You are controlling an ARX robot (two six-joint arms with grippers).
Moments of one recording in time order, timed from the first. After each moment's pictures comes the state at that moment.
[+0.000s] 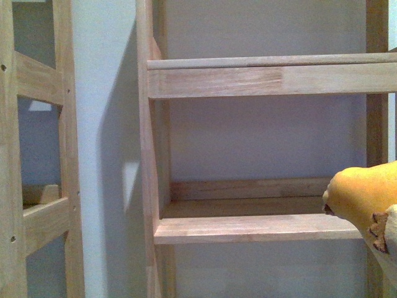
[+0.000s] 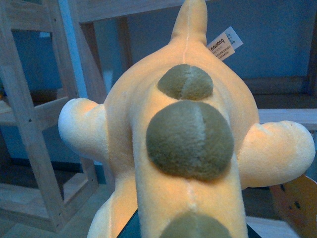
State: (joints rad) left arm 0.00 0.00 0.01 0.00 0.00 0.00; right arm 0.00 0.12 0.07 0.29 -0.21 0.13
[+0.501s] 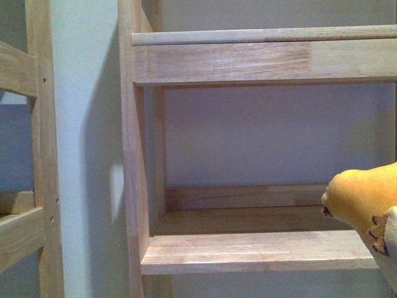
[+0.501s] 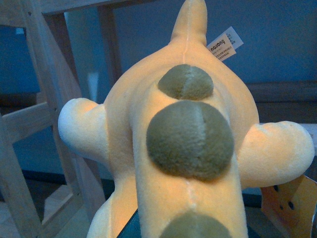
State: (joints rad) left arm 0.00 0.00 0.01 0.00 0.00 0.00; right arm 0.00 0.12 0.07 0.29 -0.21 0.13
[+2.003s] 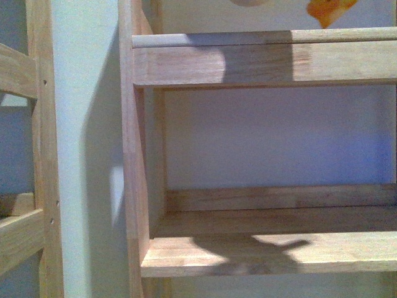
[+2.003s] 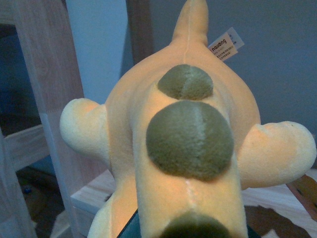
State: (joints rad) left arm 0.00 0.00 0.01 0.00 0.00 0.00; right arm 0.19 1.54 1.99 -0.14 -0.24 0.16
